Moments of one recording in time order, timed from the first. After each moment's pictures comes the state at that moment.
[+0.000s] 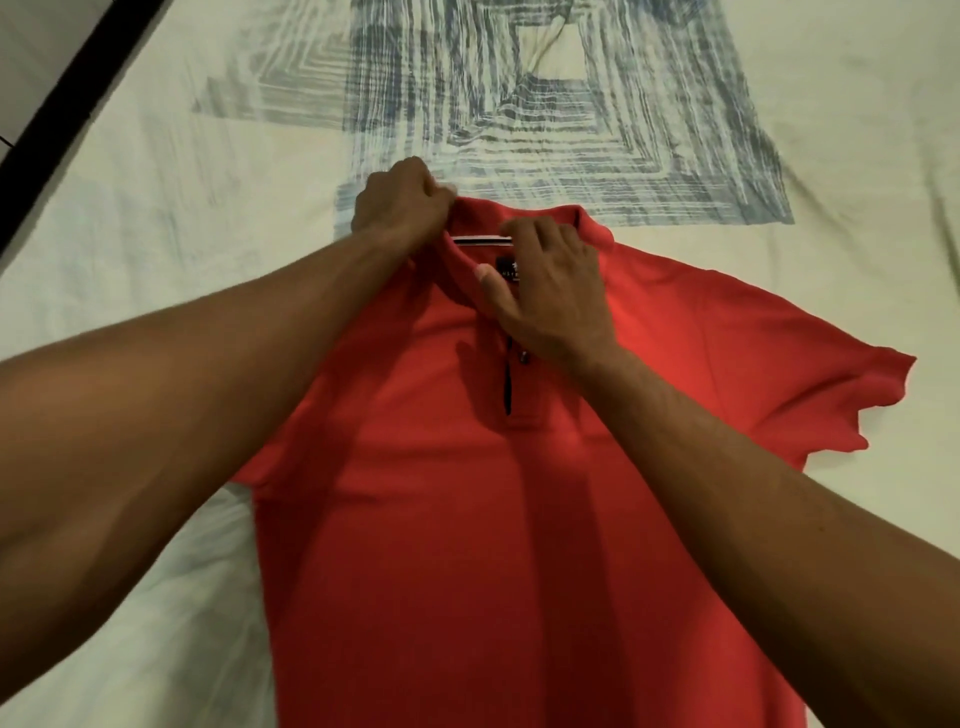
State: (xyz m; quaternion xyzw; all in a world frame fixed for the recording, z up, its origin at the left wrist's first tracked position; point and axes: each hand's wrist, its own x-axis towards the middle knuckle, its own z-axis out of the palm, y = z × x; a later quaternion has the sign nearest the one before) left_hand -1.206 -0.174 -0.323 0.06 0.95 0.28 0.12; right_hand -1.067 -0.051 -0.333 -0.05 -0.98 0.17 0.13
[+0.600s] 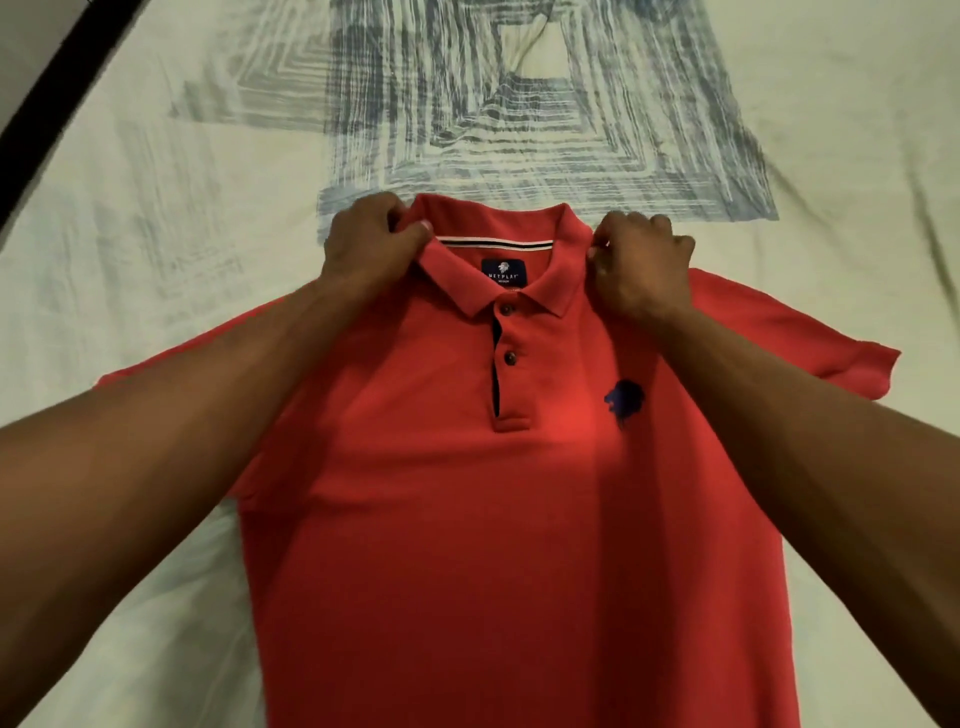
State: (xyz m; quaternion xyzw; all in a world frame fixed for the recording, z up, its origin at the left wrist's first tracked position) left_hand -1.189 -0.203 -0.342 0.12 0.93 0.33 0.09; right_hand -1.072 0.043 -0.337 -0.21 -0.97 0.08 0.01
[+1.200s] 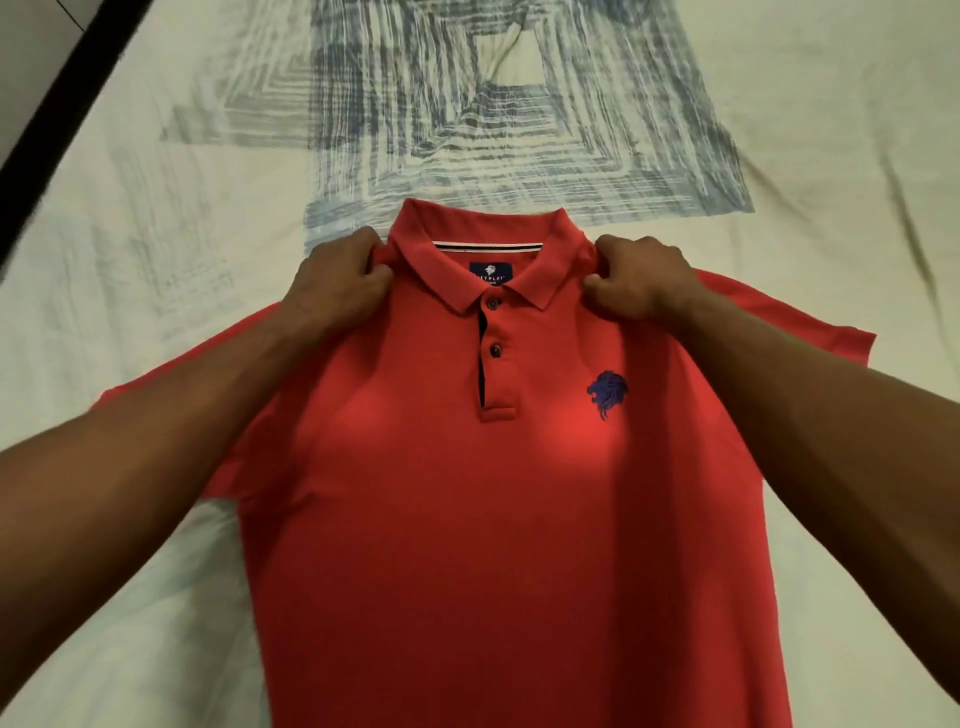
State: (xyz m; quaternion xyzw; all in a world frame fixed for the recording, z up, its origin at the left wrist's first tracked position) left_hand -1.170 -0.223 -0.330 0.21 0.95 0.21 0.13; right_hand -1.057 0.071 -0.320 -0.16 -0.97 0.08 -0.15
